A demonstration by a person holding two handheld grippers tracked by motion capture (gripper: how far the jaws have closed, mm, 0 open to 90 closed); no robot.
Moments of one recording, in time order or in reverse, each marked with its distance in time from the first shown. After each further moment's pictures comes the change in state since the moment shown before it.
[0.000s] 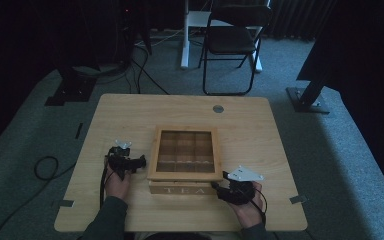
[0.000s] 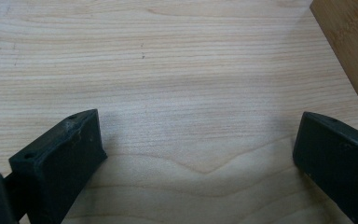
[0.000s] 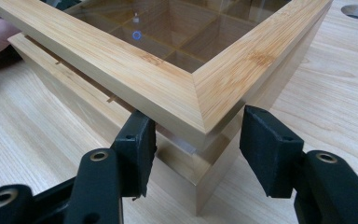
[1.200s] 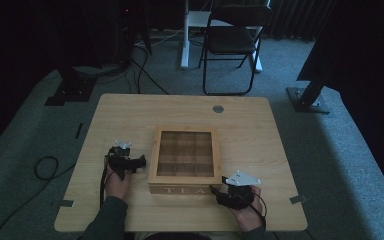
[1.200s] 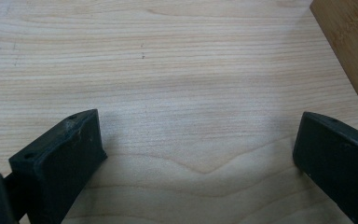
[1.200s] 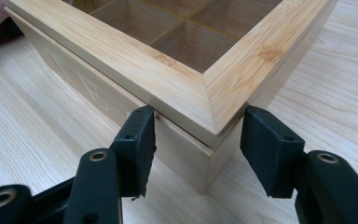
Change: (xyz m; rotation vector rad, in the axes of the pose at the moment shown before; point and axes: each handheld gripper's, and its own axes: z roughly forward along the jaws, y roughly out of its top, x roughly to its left) left arm 0.000 0.000 0.000 0.000 0.000 0.000; right arm 0.005 -0.013 0.002 0.046 0.005 -0.015
